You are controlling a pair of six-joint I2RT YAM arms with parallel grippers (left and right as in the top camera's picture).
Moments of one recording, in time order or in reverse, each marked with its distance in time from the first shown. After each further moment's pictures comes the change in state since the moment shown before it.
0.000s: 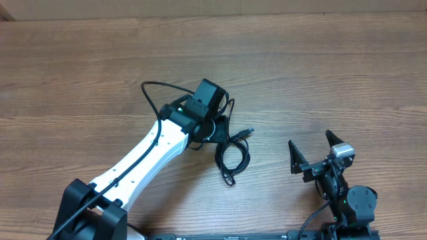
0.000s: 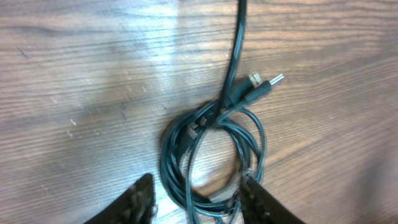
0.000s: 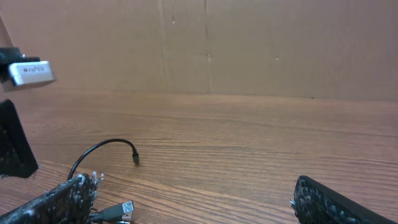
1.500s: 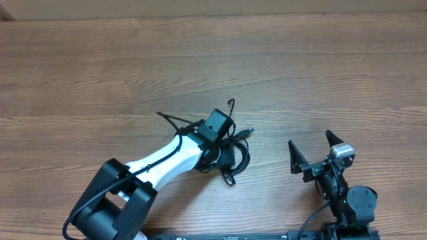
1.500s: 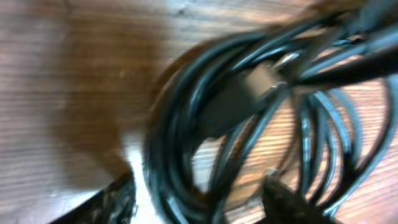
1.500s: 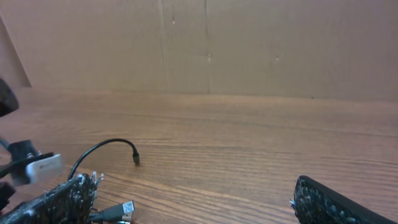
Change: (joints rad) left arm -0.086 0.111 -0.256 0.255 0.053 -0.256; right arm 0.000 0.000 0.000 0.000 0.000 0.001
